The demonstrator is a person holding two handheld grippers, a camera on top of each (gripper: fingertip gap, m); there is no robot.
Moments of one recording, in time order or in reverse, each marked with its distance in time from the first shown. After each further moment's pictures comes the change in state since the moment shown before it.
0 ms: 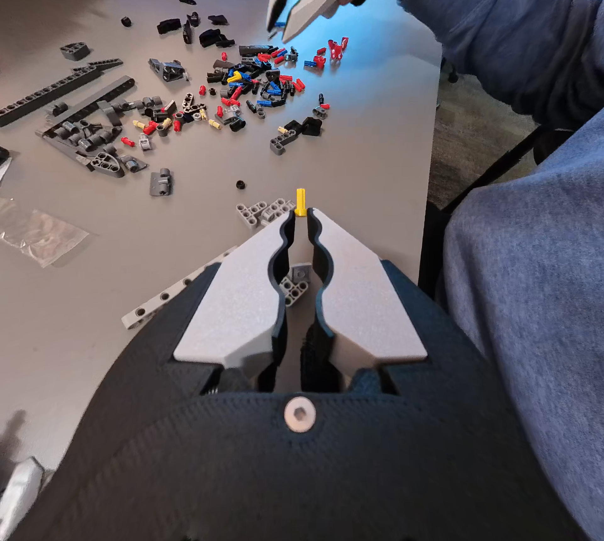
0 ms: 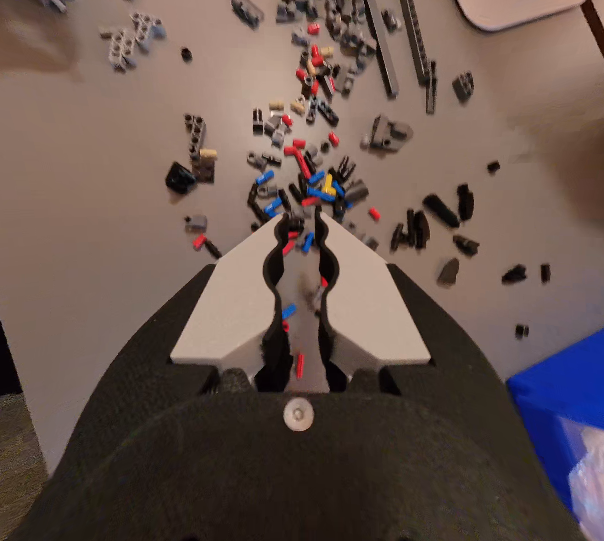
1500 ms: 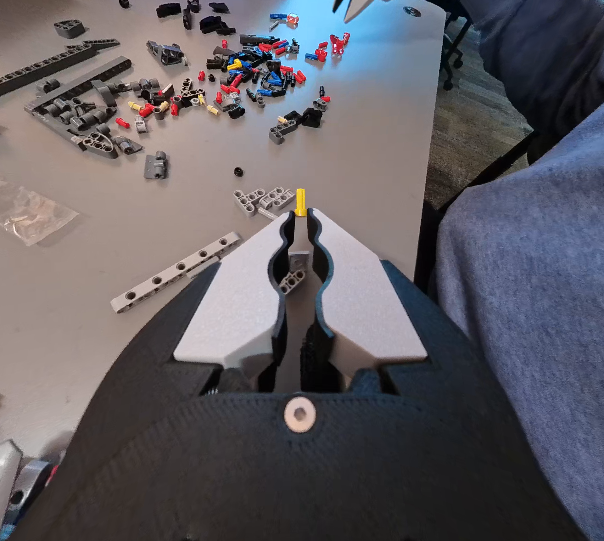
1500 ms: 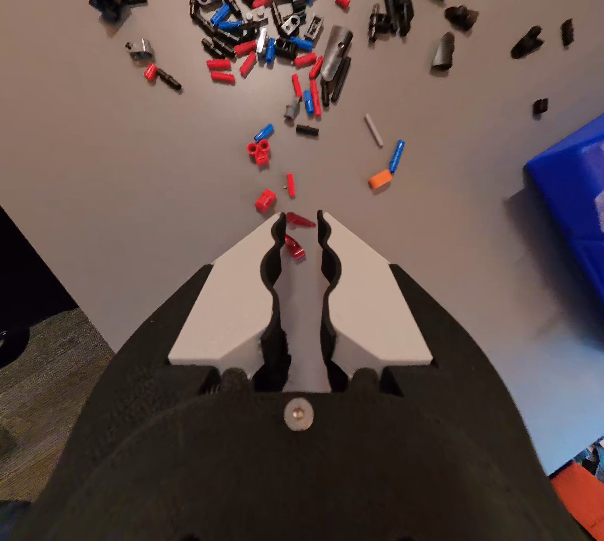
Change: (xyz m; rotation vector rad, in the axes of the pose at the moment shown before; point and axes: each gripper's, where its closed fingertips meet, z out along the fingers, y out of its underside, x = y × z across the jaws) left arm 0.000 0.009 -0.003 0.004 0.009 -0.043; right arm 0.003 0.113 -0.066 -0.185 0.056 0.229
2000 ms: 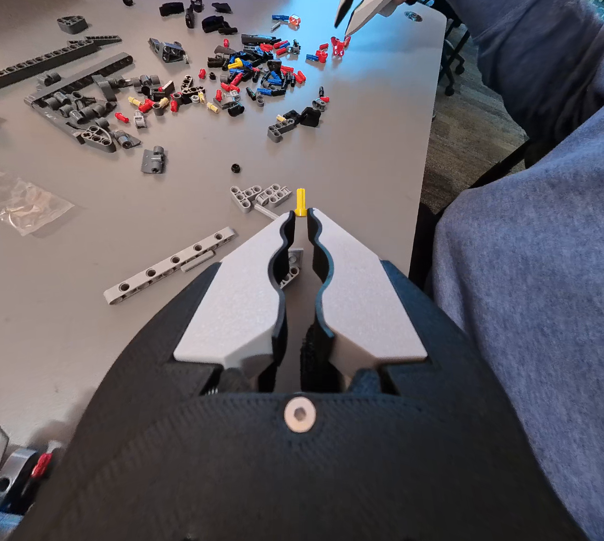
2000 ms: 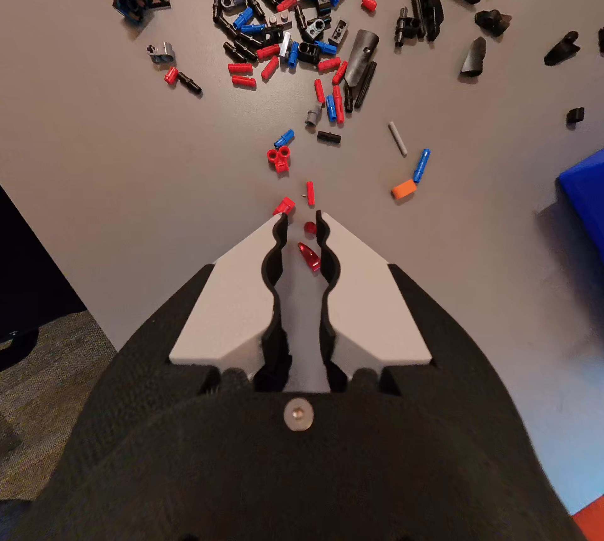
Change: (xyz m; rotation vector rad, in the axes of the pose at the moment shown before) left arm 0.003 0.002 -0.003 0.010 -0.011 -0.017; right arm -0.012 -0.003 0.009 0.018 -0.033 -0.010
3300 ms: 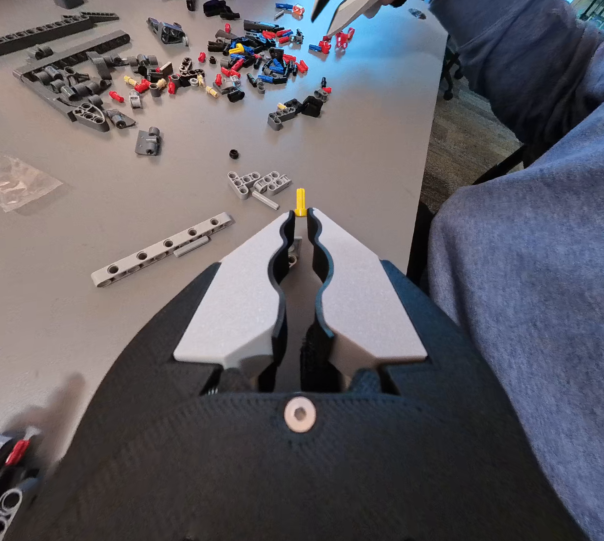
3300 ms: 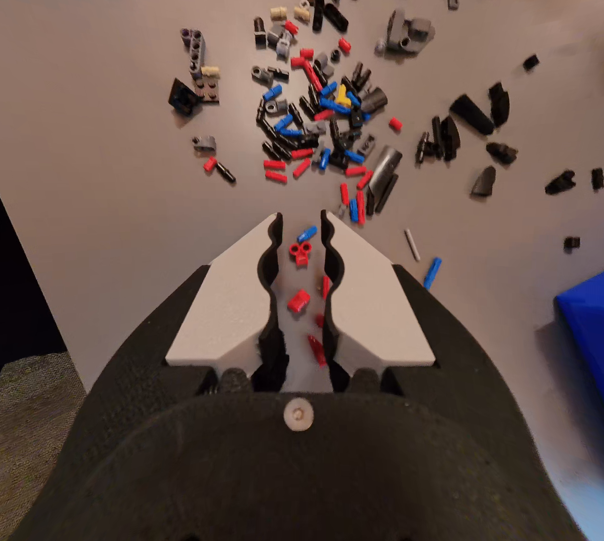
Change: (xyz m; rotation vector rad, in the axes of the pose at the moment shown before) left arm 0.000 0.010 0.001 -0.004 -0.001 -0.039; right arm -0.018 -0.056 0.025 0.109 -0.037 -0.122
